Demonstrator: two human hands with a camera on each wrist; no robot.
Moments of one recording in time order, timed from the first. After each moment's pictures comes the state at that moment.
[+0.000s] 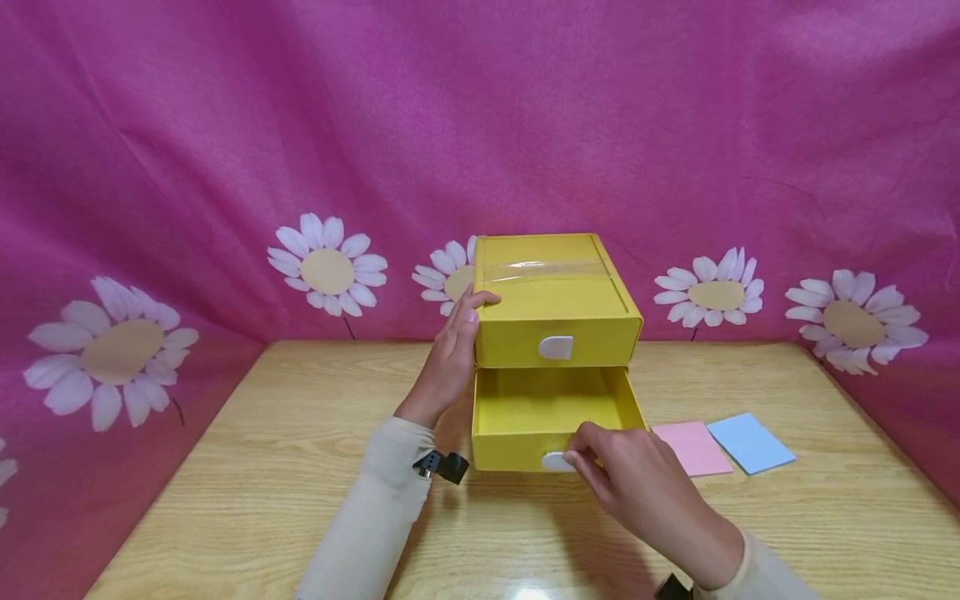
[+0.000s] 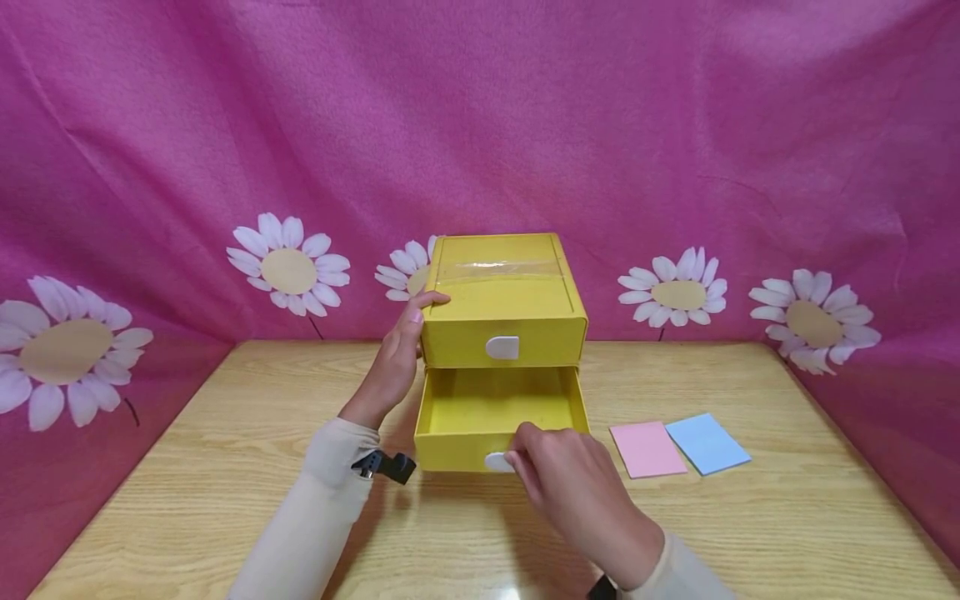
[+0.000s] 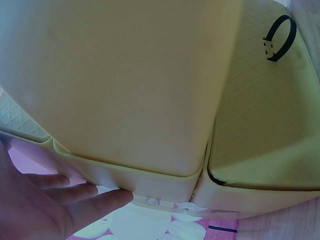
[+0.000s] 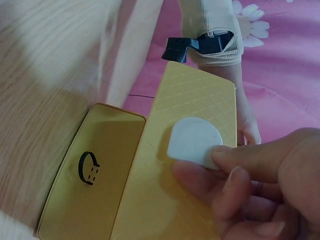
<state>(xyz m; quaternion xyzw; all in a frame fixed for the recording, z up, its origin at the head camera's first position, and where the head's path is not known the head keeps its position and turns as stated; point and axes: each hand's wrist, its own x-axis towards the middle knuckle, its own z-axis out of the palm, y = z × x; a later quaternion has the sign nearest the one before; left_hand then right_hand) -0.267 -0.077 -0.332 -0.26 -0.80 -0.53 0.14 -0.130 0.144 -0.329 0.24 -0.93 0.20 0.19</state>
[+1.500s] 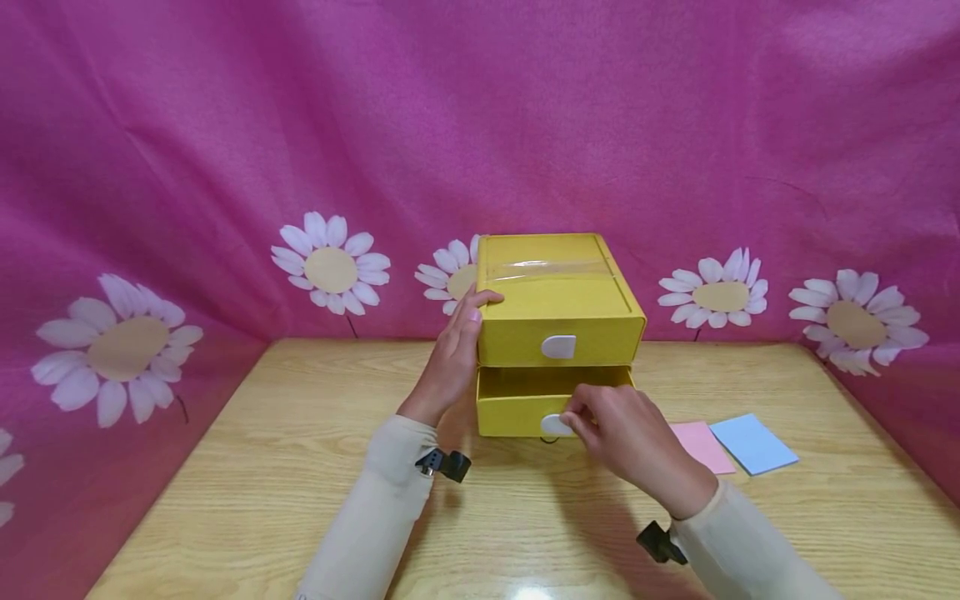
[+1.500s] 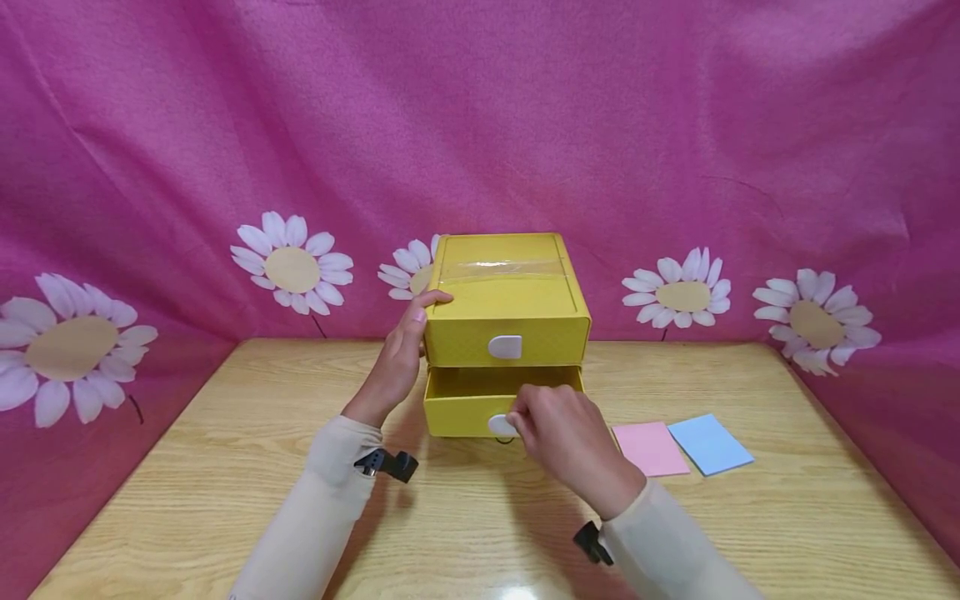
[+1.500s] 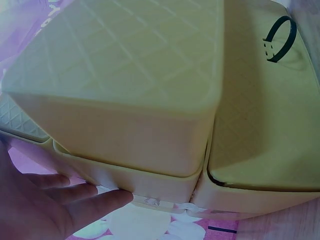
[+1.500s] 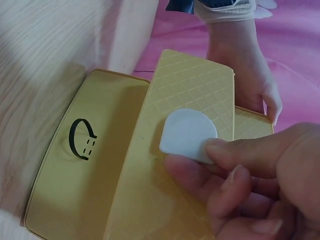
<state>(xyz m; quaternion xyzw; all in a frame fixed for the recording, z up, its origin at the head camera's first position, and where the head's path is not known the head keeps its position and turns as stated) -0.267 -0.078 -0.332 -0.26 -0.79 -0.53 0.15 -0.173 0.143 -0.319 0.22 -0.94 0.22 0.14</state>
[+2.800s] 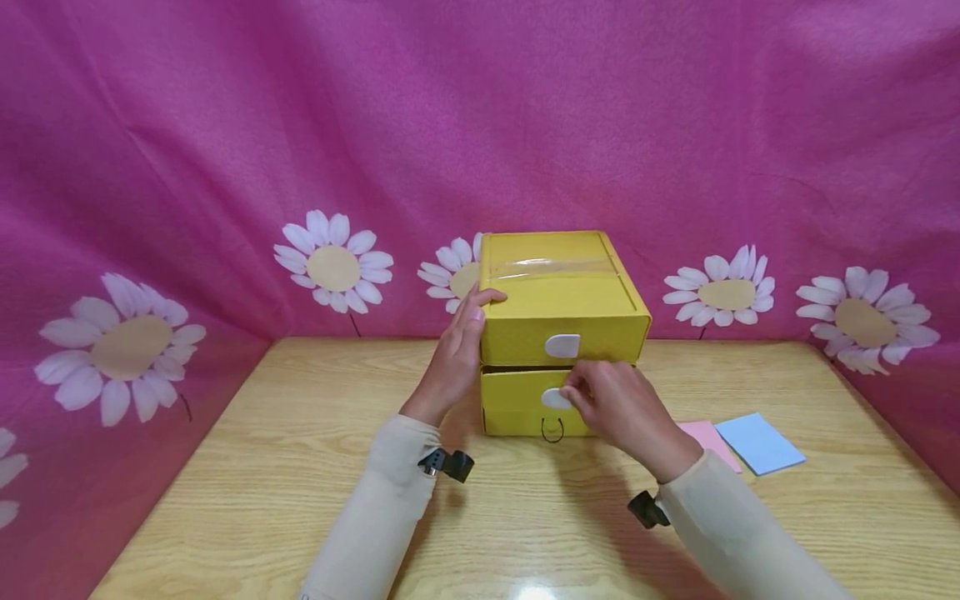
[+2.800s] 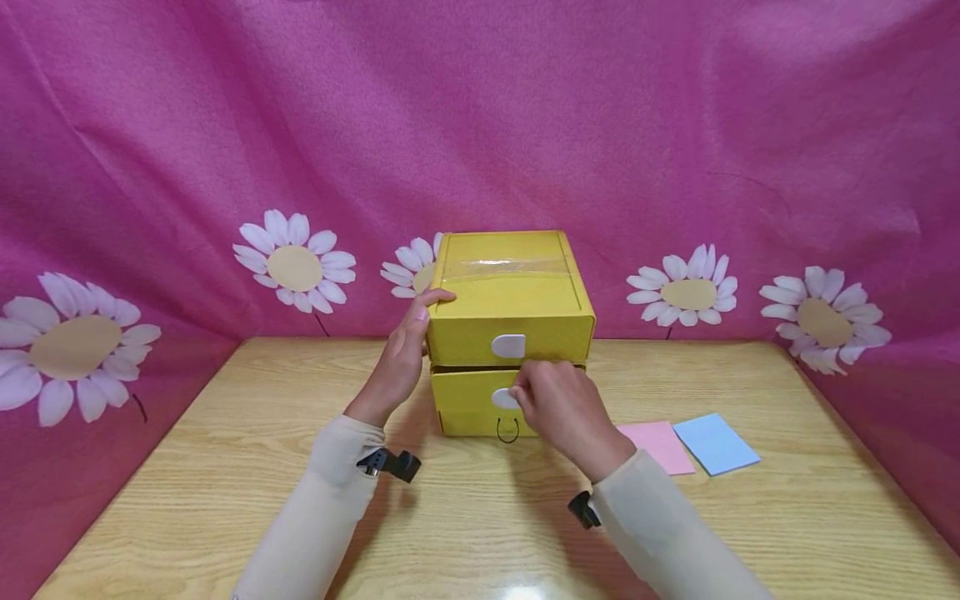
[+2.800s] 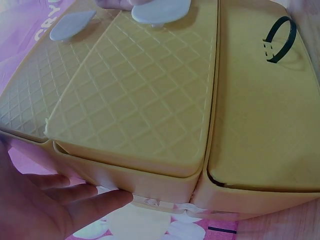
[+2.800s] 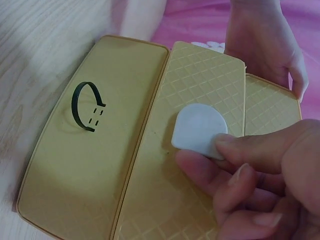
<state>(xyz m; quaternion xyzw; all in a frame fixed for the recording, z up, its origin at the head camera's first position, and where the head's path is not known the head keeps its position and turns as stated) -0.267 -0.079 -0.333 -0.27 -0.79 -0.53 0.14 -0.205 0.141 -0.322 0.20 -0.95 0.22 0.13</state>
